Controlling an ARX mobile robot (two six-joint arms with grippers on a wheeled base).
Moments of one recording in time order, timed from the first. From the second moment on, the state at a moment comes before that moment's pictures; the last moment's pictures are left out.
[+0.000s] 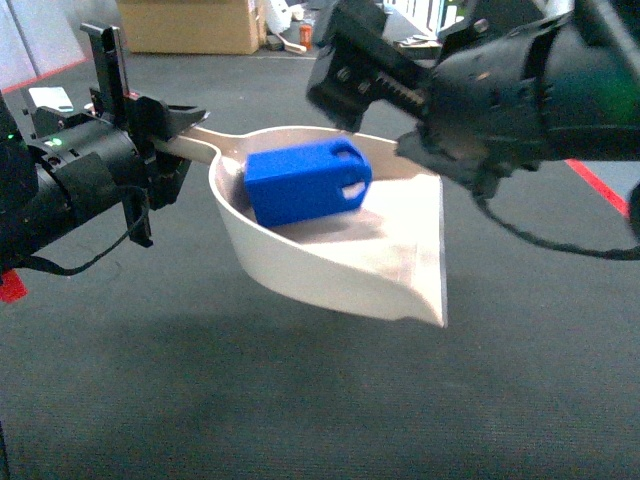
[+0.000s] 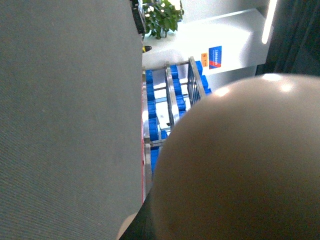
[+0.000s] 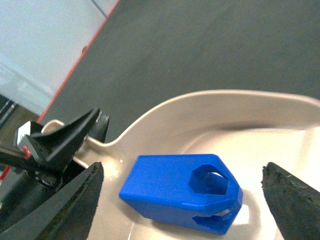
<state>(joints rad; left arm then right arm) -0.15 2.07 0.88 1.28 0.25 -1.39 0.42 1.74 0.97 0.47 -0.14 0.55</state>
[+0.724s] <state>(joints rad) -0.15 2.07 0.88 1.28 0.25 -1.39 0.17 0.89 0.27 0.58 0.19 0.04</state>
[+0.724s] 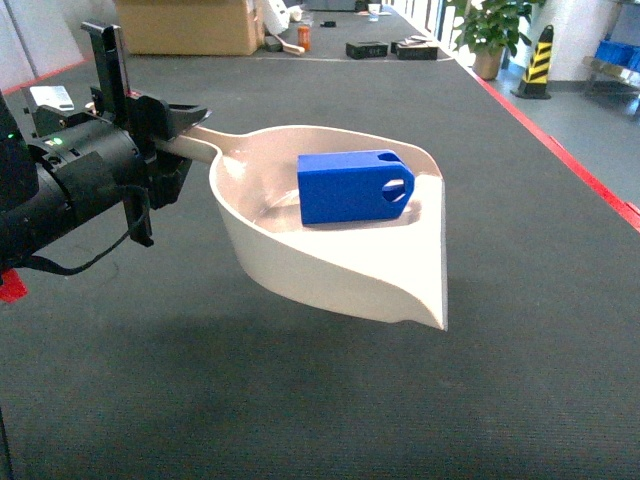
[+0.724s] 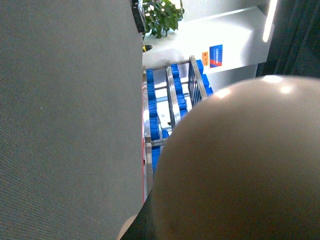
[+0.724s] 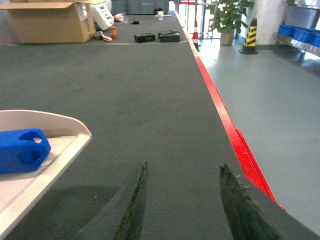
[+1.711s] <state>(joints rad) -0.15 2.07 0.88 1.28 0.25 -1.39 0.00 0.52 0.06 0.46 0.00 0.00</state>
